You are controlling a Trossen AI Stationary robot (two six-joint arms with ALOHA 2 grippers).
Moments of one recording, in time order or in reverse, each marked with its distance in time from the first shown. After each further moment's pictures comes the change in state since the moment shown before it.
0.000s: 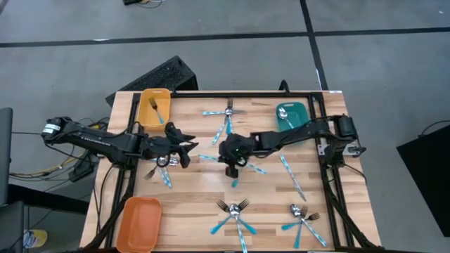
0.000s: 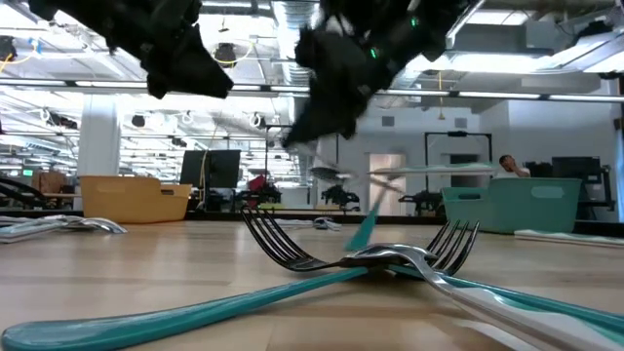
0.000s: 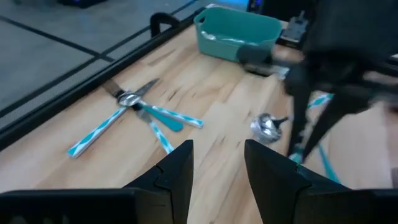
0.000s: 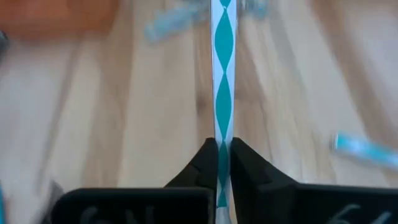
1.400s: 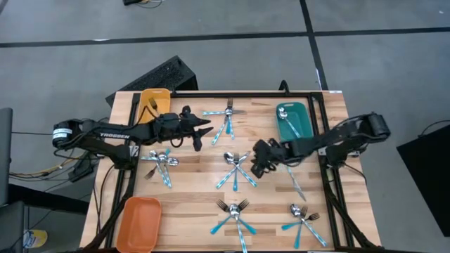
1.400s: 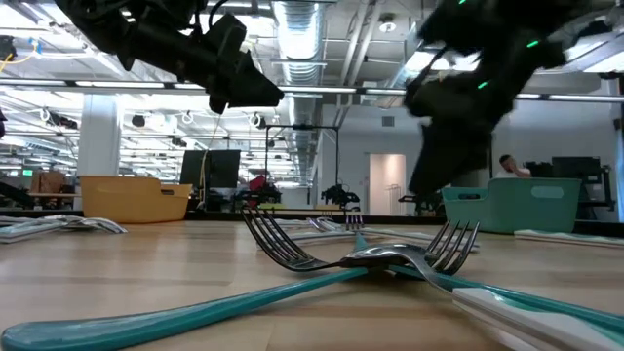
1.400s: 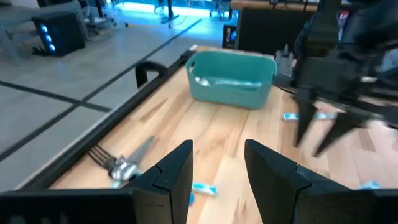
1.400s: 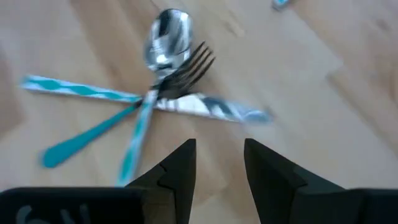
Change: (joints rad) left arm 0.351 0.237 -0.001 0.467 0.414 0.311; right arm 0.075 -0.317 -0.460 -0.141 0.269 0.447
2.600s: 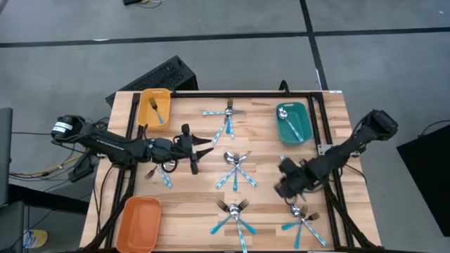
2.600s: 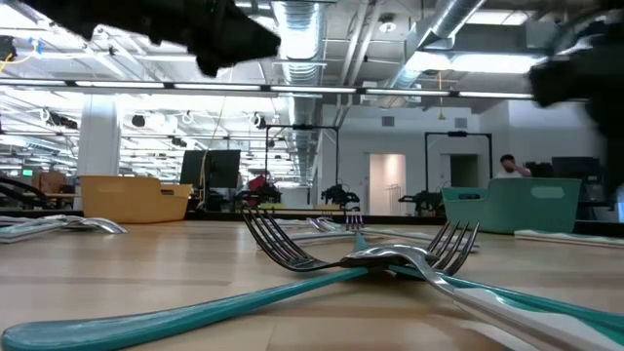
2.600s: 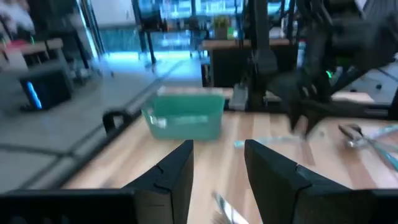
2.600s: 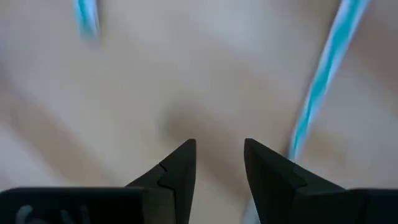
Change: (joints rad) left arm -0.362 -0.019 -0.026 0.199 -0.287 0.096; right arm 0.517 -0.153 0.015 -0.642 -0.051 0.837
